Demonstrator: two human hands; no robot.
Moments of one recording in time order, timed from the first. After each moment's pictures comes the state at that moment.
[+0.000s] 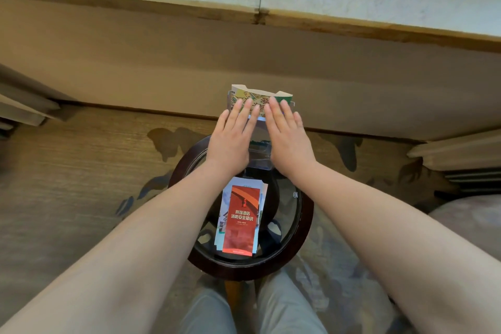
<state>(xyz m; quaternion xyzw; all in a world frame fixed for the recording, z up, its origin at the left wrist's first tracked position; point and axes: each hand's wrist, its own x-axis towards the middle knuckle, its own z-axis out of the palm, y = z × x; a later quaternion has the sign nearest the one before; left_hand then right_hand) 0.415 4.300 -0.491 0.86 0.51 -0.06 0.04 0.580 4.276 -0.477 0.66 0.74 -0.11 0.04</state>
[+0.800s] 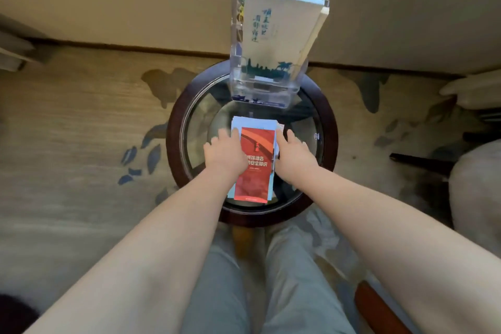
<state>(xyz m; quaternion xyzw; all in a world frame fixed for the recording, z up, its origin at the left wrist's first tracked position) 0.375 4.177 -0.598 0.66 0.63 -0.28 0.29 0.542 4.140 -0.597 0.68 0.58 -0.41 0.18</state>
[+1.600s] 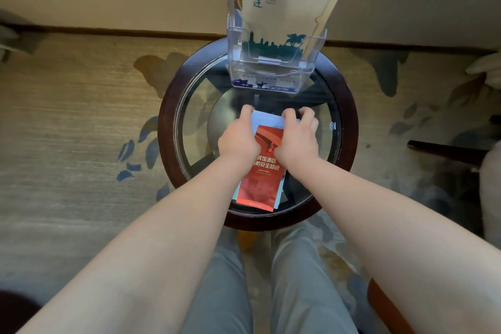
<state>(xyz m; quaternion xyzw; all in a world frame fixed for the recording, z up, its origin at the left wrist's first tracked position) 0.394 4.183 -0.647 0.61 0.68 -0.09 0.39 0.523 4.150 -0.653 0.79 0.51 -0.35 0.06</state>
